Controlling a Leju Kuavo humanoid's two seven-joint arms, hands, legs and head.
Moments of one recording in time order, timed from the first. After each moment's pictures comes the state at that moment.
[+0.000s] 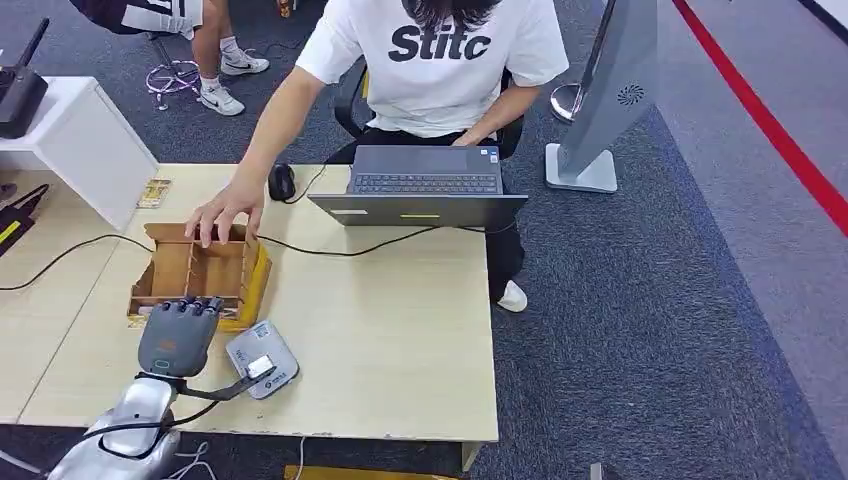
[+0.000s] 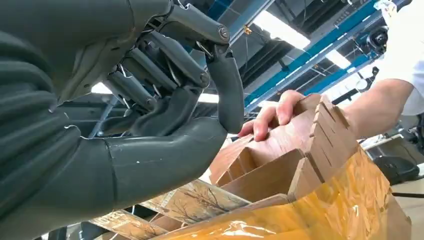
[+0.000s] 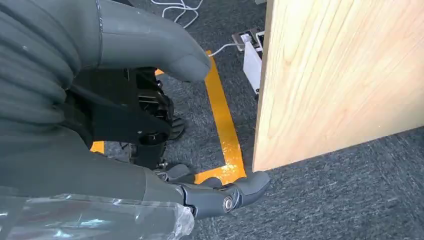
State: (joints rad) left arm -0.17 0.35 -0.31 -1.12 -1.56 0.69 0.09; right arm -0.15 0.14 -0.98 -0.23 0.48 0.16 -0.45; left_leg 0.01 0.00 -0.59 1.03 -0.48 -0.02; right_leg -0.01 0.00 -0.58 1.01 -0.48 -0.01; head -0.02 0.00
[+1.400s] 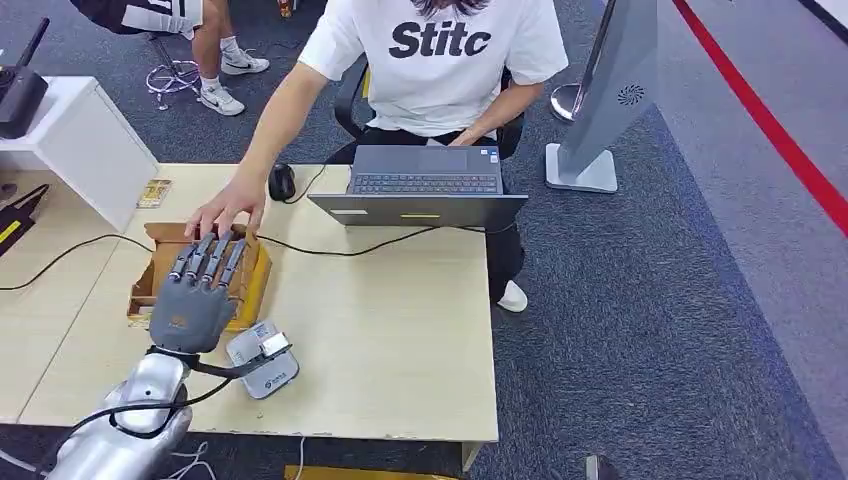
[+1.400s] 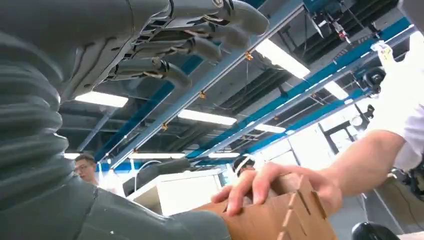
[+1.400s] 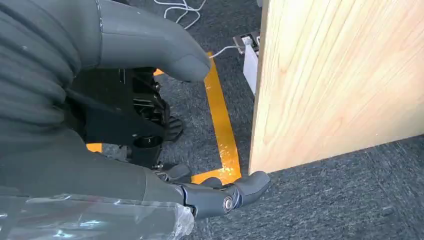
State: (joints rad) left arm -0.23 0.35 -0.39 -1.23 -1.56 0.64 0.13; right arm -0.17 0.15 -0.98 -0.23 0.49 0.16 -0.44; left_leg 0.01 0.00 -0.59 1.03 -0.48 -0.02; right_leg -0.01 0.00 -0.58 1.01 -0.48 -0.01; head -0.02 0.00
